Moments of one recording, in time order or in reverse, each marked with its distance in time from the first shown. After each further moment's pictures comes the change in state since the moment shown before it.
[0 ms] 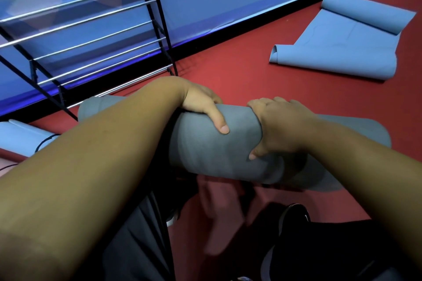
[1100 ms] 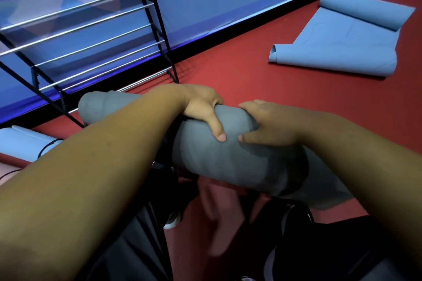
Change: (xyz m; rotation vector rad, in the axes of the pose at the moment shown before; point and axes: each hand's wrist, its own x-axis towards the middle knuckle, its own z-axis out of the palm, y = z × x) left_hand 0.004 0.006 0.004 0.357 0.270 0.041; right_hand 0.012 0.000 -0.008 0.289 -0.145 -0.052
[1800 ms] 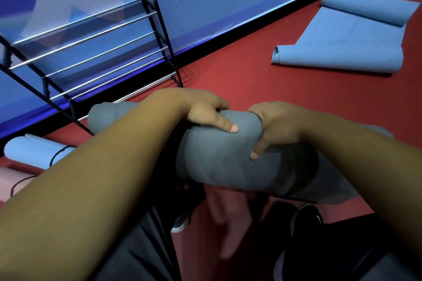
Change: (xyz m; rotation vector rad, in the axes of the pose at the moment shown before) left_hand -0.012 0.006 -0.002 0.077 -0.021 0.025; right_hand 0.006 0.007 -0.002 0.064 -0.032 0.076
